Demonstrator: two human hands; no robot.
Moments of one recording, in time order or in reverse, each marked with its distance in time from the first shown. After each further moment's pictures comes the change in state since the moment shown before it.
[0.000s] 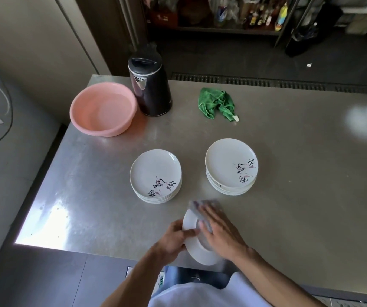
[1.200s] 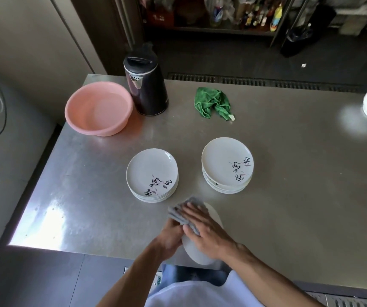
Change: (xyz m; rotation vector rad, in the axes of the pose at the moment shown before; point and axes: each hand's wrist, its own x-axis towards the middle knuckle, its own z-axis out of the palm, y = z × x) left_hand 0.002 0.005 0.003 -0.020 0.028 0.050; right_hand 0.006 -0.028 0.000 0.209 -0.074 -0.194
